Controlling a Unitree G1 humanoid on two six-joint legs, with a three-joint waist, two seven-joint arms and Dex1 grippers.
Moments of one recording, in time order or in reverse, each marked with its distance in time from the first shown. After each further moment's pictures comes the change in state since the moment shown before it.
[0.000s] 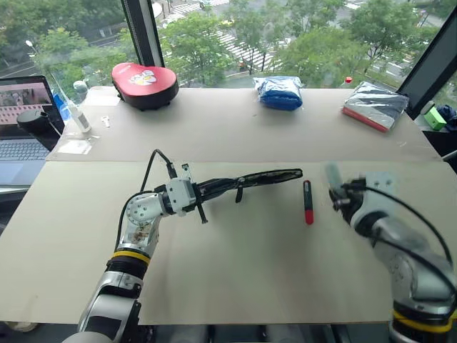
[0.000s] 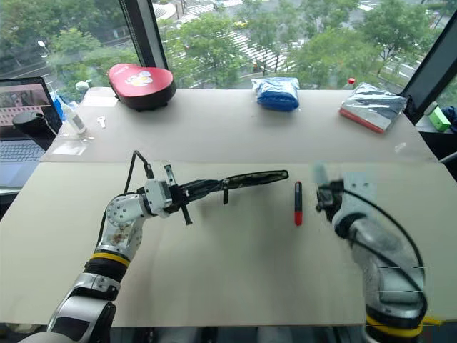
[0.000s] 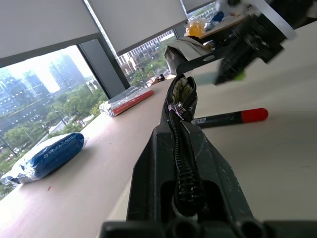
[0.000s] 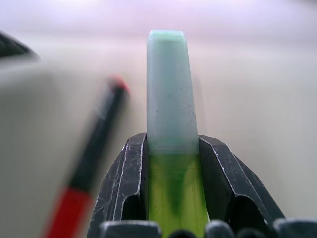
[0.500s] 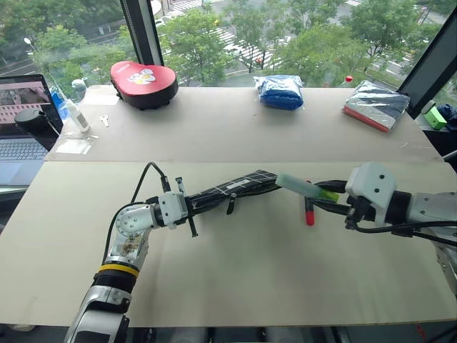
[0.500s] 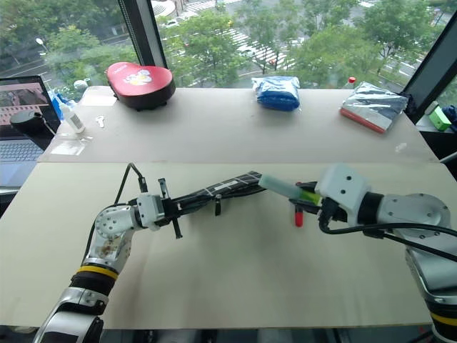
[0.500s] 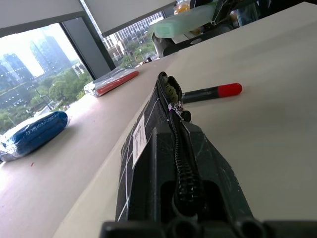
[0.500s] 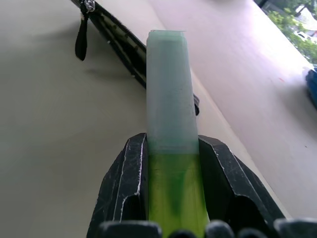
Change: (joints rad) left arm 0.130 0.046 -0.004 -0.083 0.003 0.016 -0.015; right arm 0.017 -0.367 0.183 0.047 -0.021 -0.413 0.569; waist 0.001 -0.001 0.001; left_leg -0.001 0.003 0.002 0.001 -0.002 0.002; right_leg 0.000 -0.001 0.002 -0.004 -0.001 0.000
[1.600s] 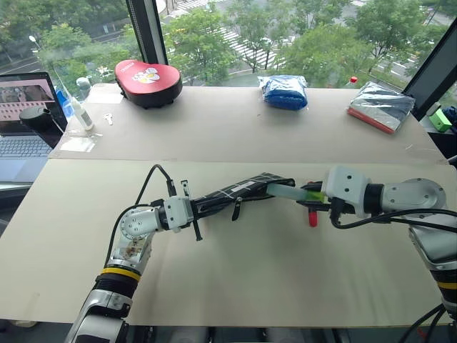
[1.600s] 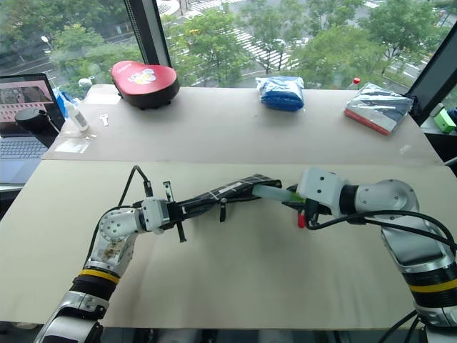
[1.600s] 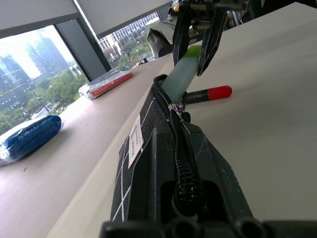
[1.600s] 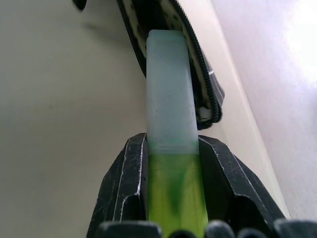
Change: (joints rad) left arm 0.004 0.000 -0.036 -0.050 0.018 0.012 0.023; right arm -0.190 0.028 0.240 0.259 -0.251 -0.194 0.075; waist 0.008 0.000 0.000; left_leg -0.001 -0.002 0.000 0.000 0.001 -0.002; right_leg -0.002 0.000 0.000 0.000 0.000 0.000
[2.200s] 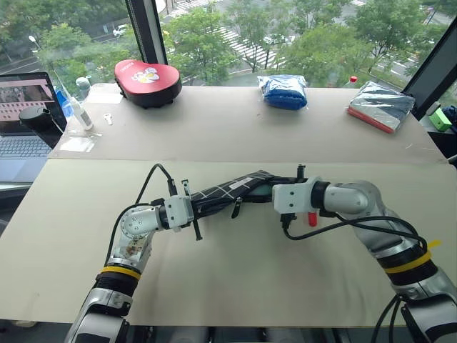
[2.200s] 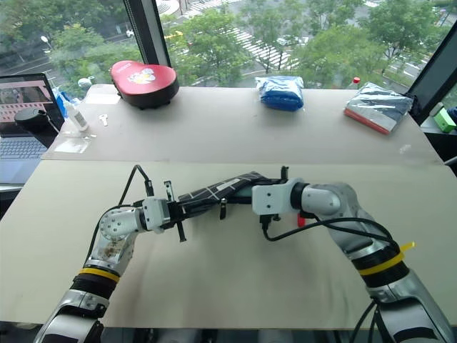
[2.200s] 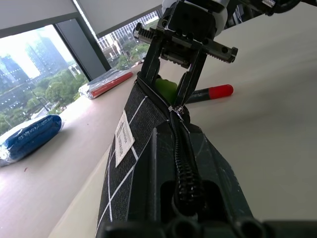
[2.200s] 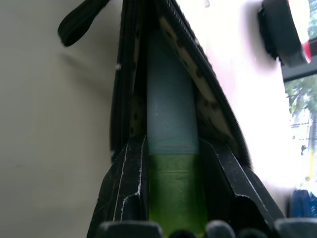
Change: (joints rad) left arm -0.025 0.001 0.002 0.020 0.000 0.000 -0.006; right arm -0.148 0.252 0.202 0.126 -0.323 -0.360 -0.194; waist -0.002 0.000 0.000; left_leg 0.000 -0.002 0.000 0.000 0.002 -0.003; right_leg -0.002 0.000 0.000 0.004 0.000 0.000
